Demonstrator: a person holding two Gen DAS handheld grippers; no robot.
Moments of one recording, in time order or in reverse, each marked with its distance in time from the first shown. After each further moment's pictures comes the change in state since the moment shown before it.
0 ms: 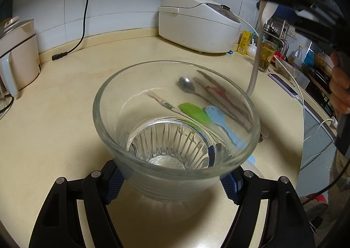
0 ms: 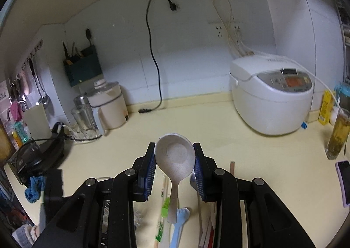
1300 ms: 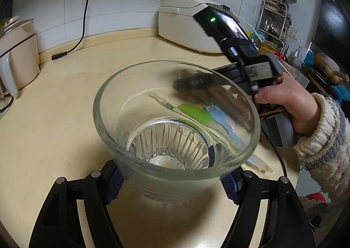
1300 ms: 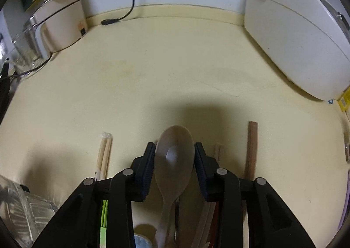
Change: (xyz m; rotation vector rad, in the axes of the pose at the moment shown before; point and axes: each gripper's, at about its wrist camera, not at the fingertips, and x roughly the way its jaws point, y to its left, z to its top) left arm -0.001 -0.003 -0.001 0.001 -0.001 0.000; right arm 0.204 -0.040 -0.062 -0.087 0.524 -0.114
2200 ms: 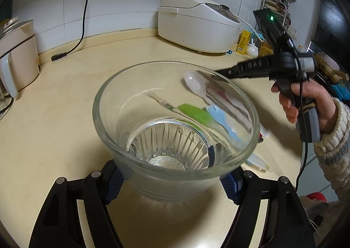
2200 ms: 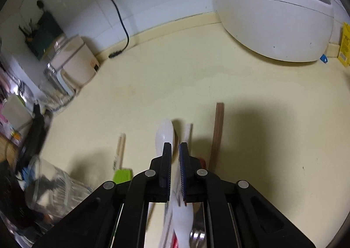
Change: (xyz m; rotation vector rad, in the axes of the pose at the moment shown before) left arm 0.001 0.000 0.002 0.005 0.000 0.001; right arm -0.055 -0.056 -0.032 0.181 -0.044 0.166
